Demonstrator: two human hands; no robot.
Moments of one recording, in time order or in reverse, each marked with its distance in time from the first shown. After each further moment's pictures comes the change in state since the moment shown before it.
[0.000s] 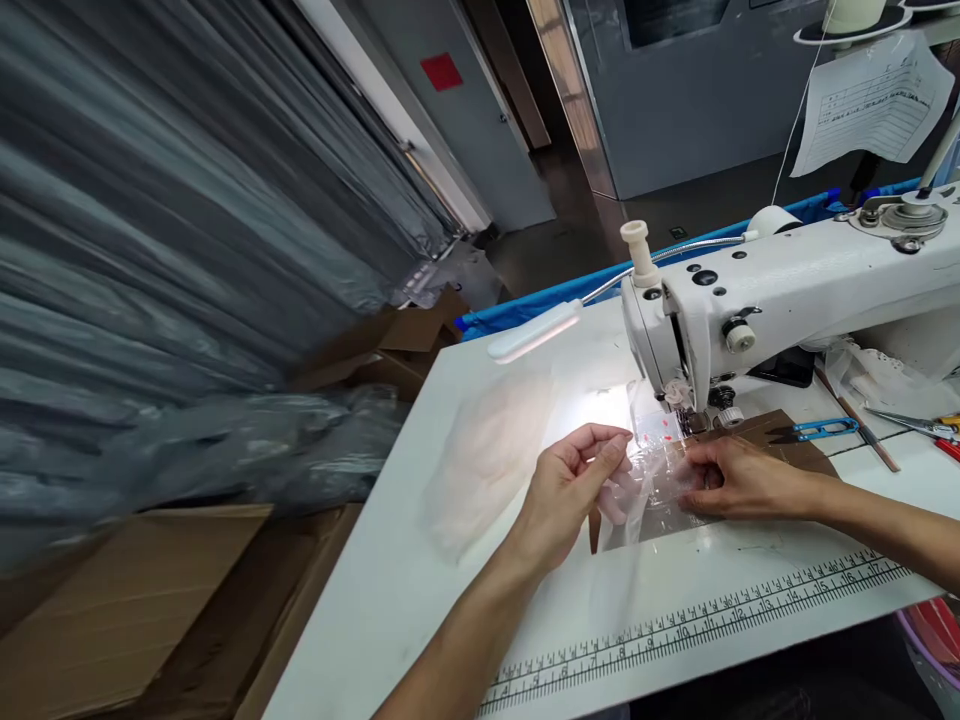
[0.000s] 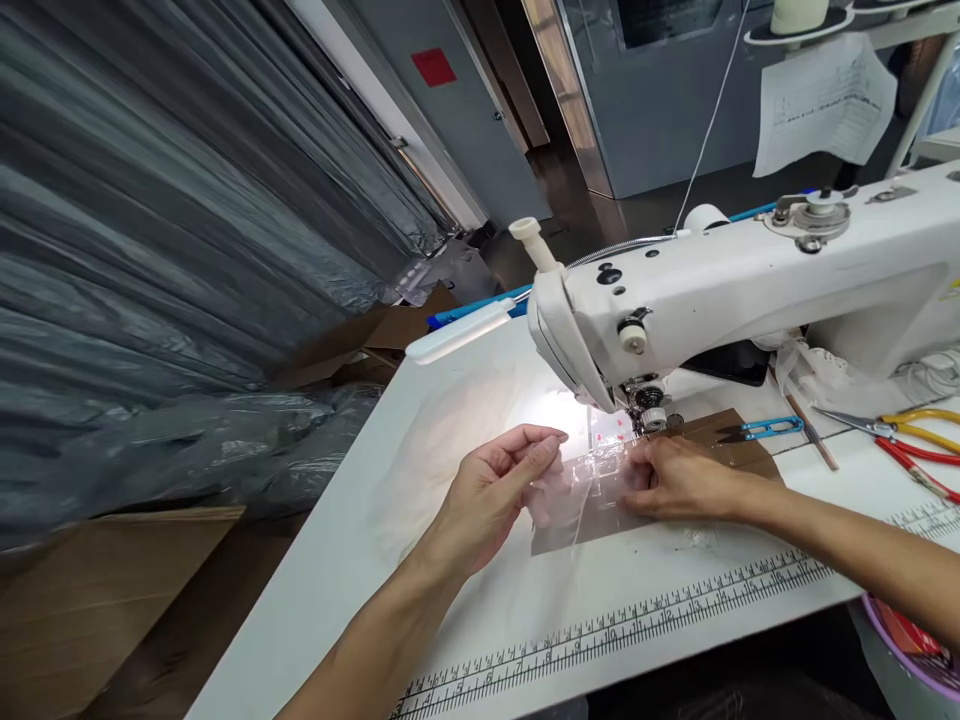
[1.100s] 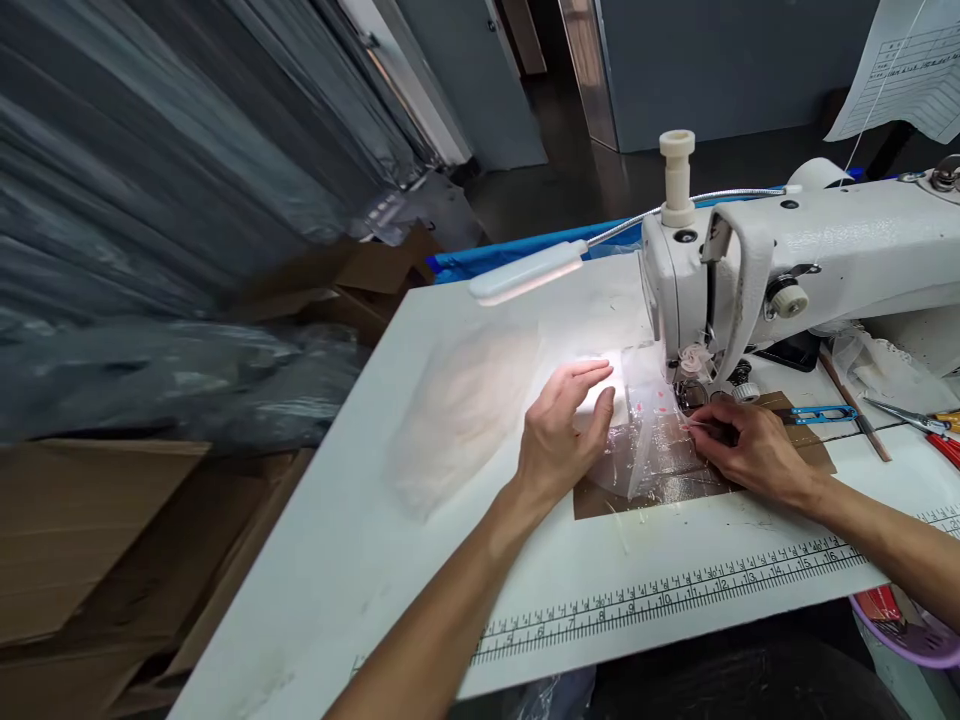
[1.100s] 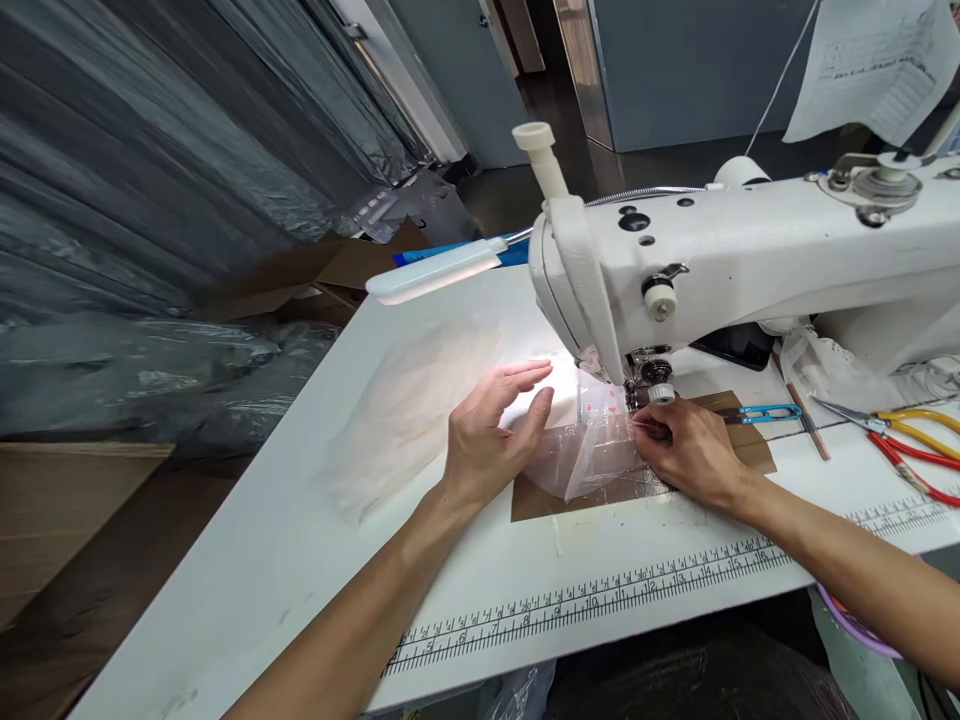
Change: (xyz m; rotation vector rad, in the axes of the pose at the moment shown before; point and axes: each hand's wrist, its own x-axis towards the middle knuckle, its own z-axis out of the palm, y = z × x) left_hand 0.040 -0.046 -0.013 0.823 0.380 0.987; right_hand -0.004 0.023 0.012 -0.119 0.418 0.002
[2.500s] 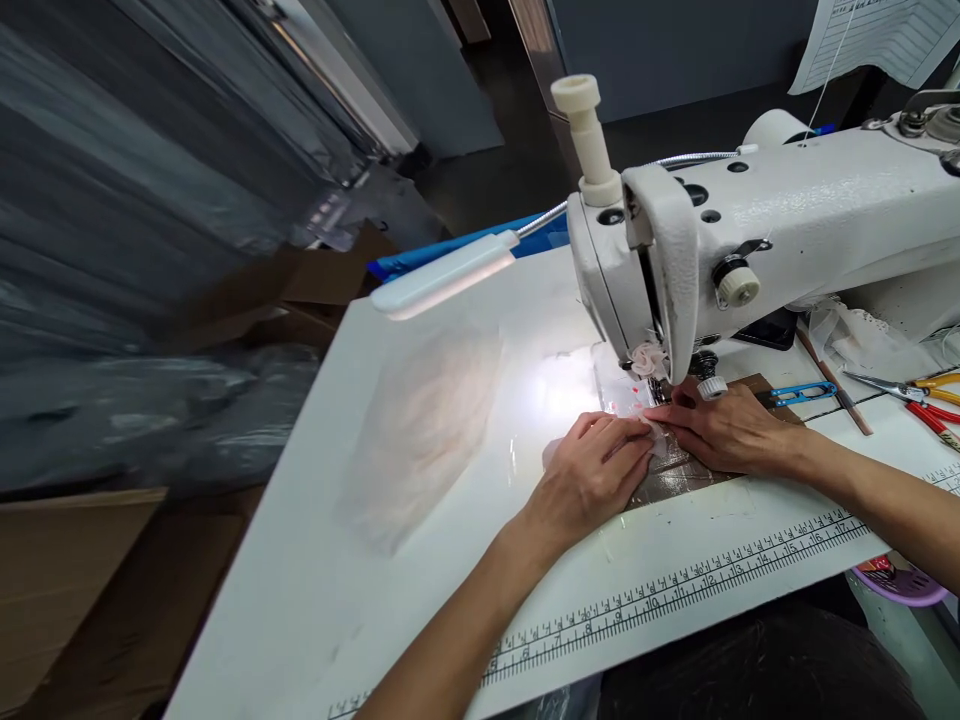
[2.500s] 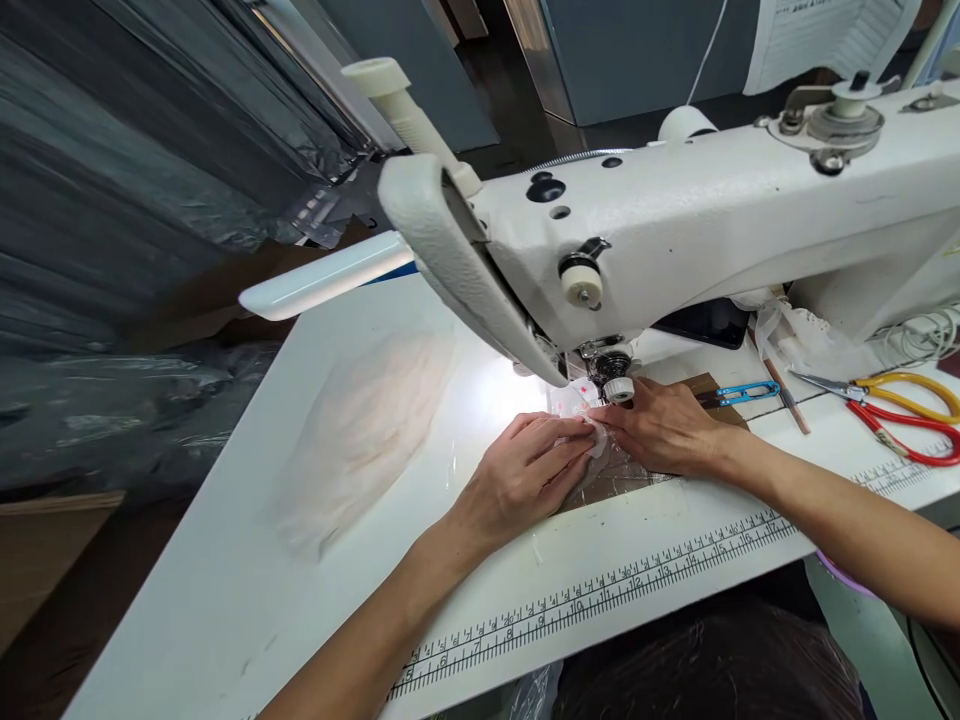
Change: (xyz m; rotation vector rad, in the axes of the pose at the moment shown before) left_hand -0.017 0.021 0.020 -0.065 -0.316 0.373; right_hand 0.018 0.006 -0.012 -0.622 -0.273 -0.317
